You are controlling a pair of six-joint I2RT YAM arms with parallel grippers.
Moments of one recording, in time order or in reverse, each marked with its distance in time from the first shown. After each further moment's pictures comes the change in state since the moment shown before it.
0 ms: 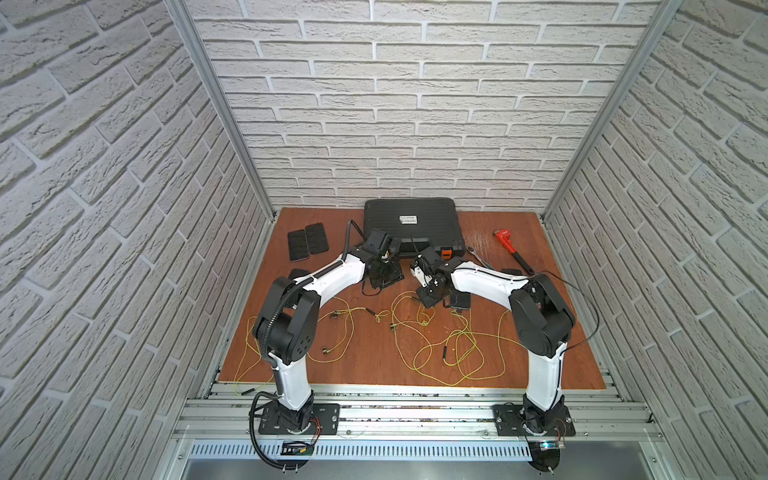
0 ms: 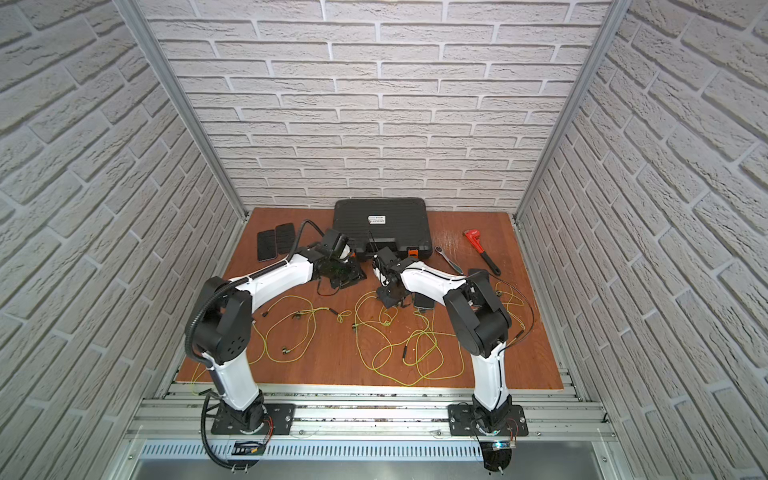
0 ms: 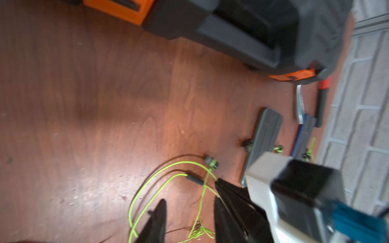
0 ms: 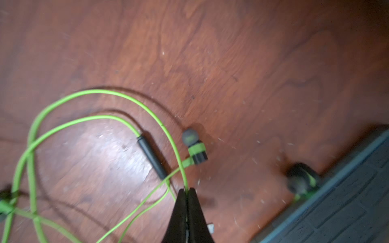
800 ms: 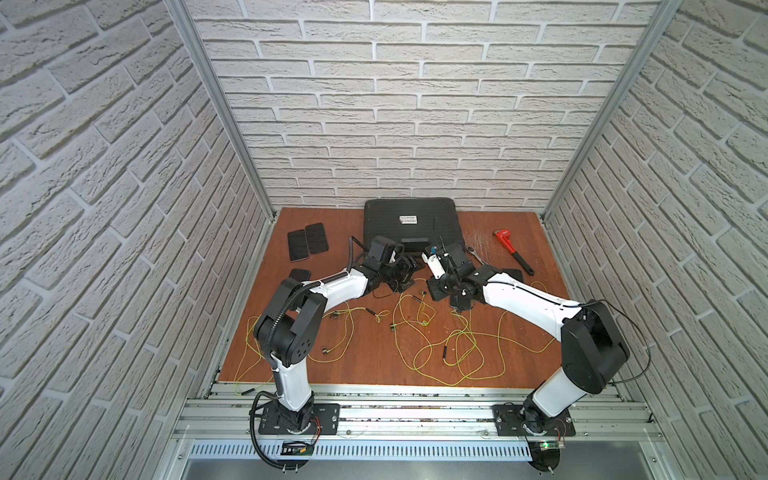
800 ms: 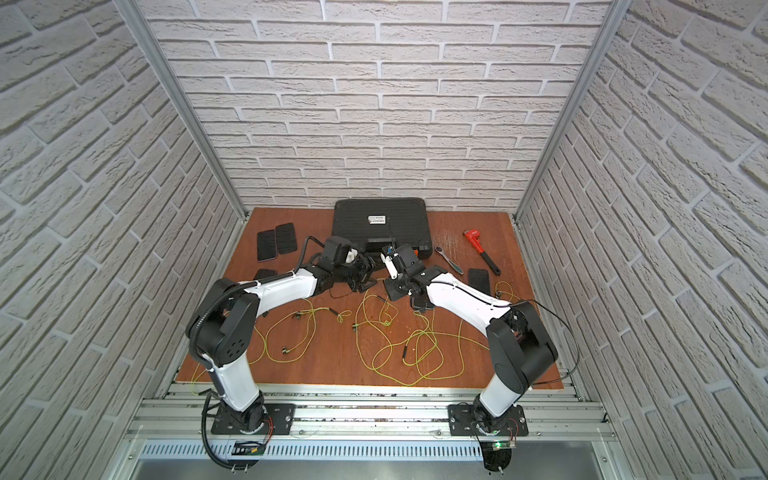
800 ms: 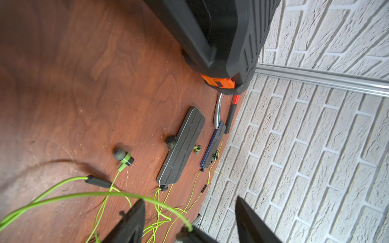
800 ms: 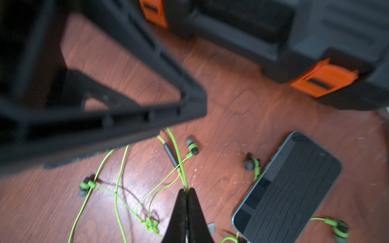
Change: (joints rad) left arm -0.043 0.004 -0.174 0.500 0.175 -0.499; right arm -0.026 -0.312 -0.238 0.271 -0.007 0.043
